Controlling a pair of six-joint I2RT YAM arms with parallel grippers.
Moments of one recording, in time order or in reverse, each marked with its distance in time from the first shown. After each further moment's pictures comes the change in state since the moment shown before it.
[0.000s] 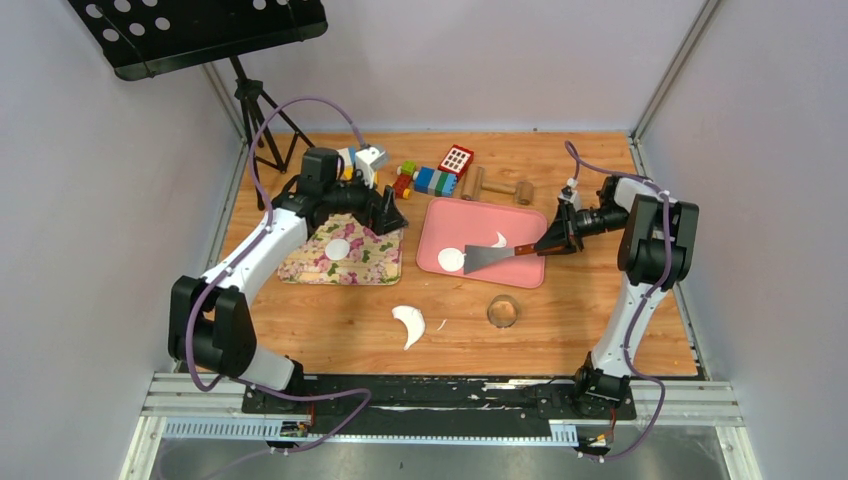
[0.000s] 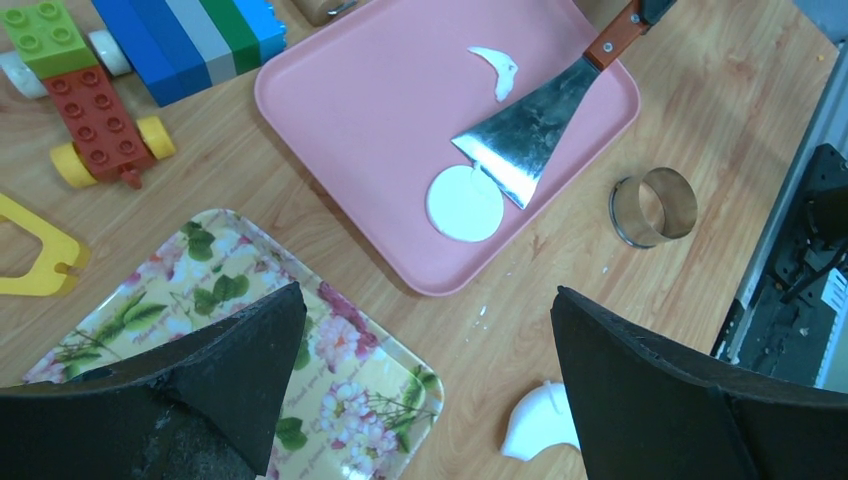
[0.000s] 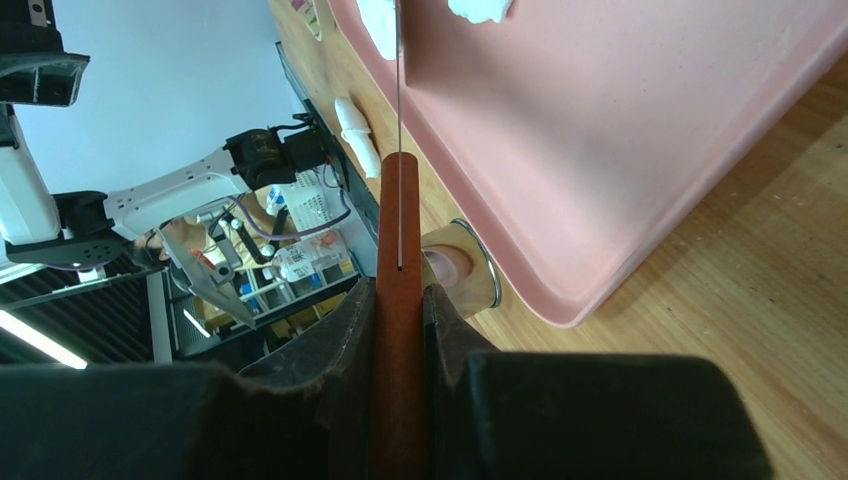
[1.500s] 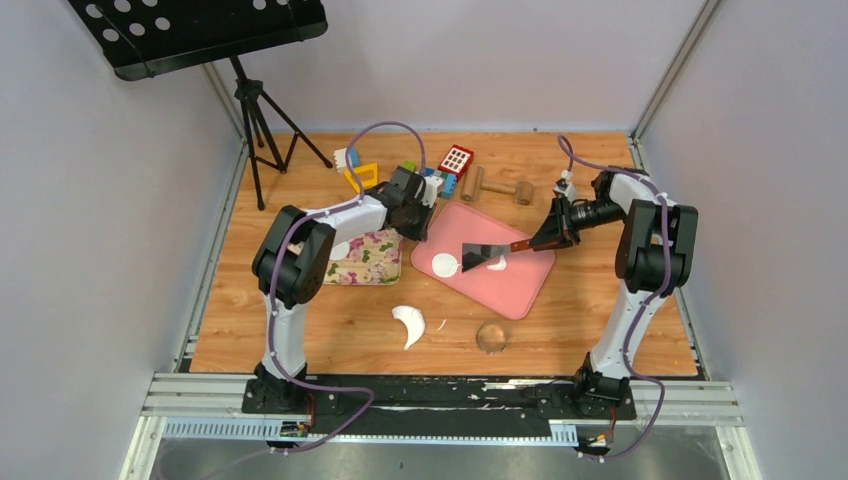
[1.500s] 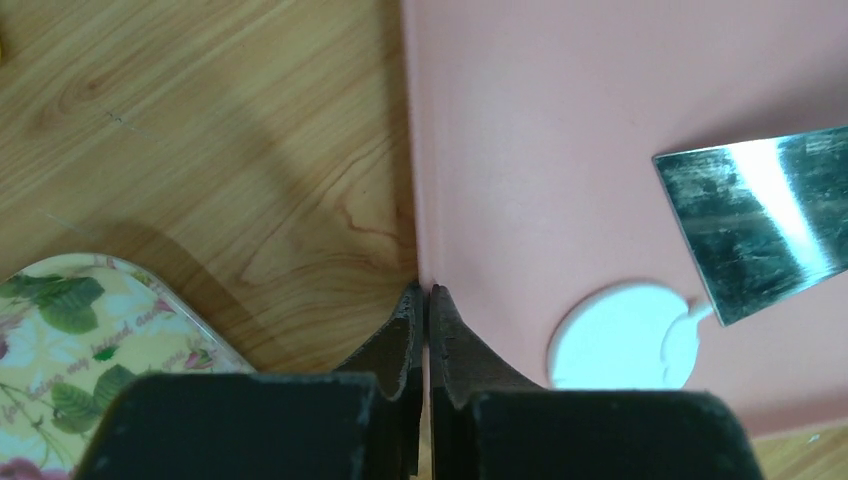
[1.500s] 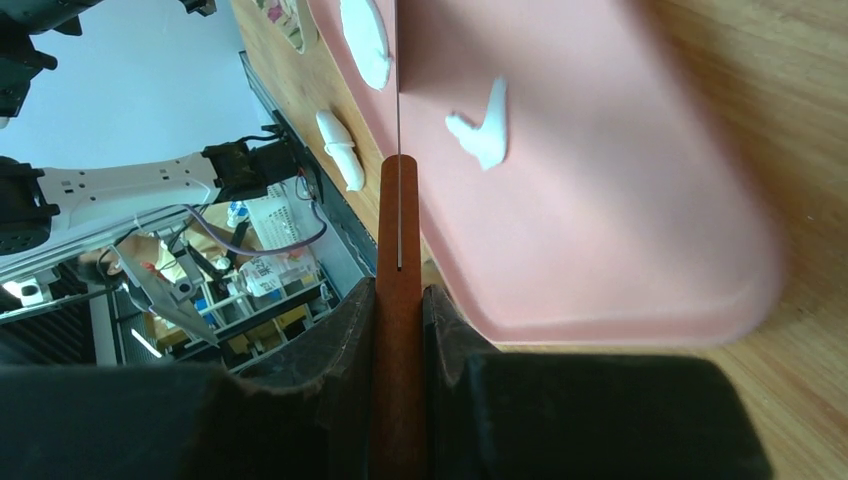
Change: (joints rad) left arm -0.265 0.564 0.249 -0.017 -0.501 -0.140; right arm 0.048 -0.087 -0.002 0.093 0.066 0.113
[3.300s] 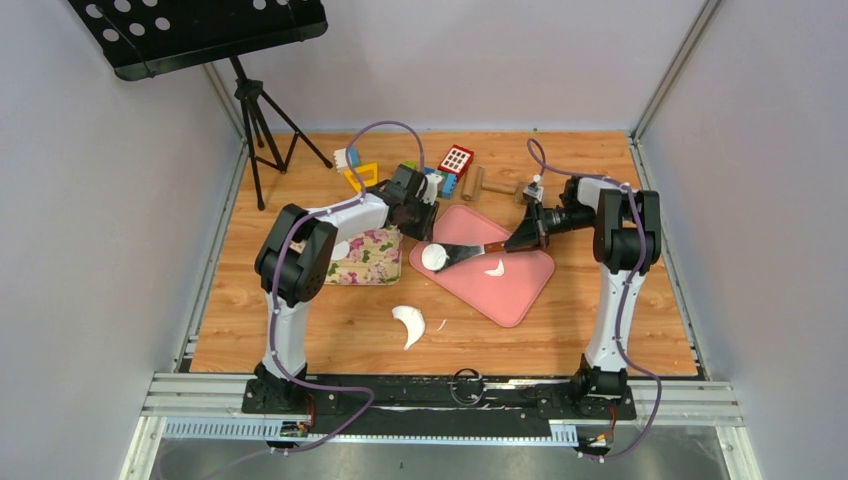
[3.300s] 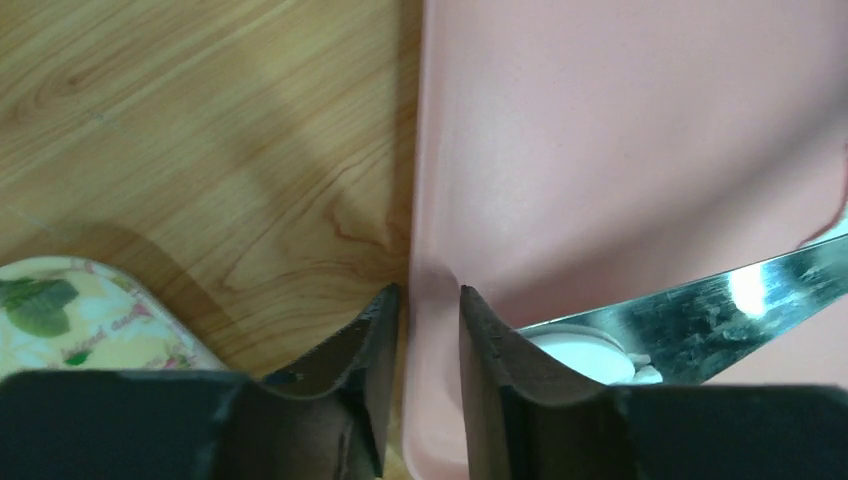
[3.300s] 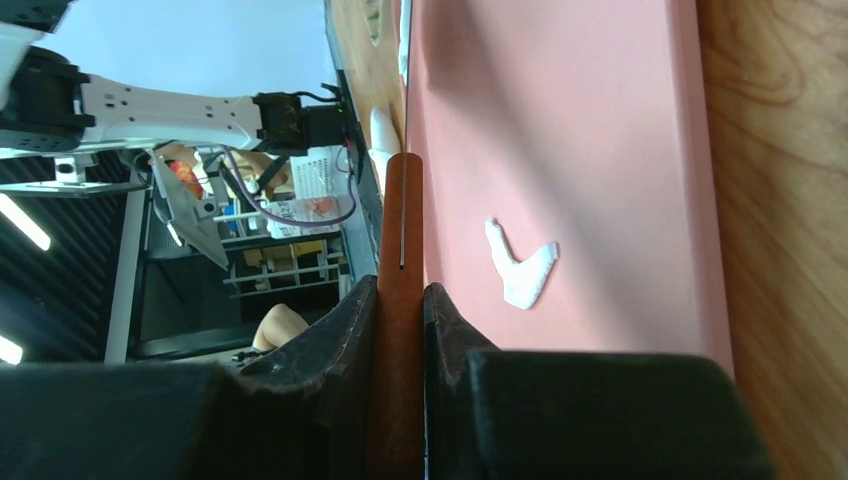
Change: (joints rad) left arm 0.001 0.024 0.035 -0.022 0.004 -0.069; right arm 0.118 0.229 0.061 -0.031 -0.270 -0.270
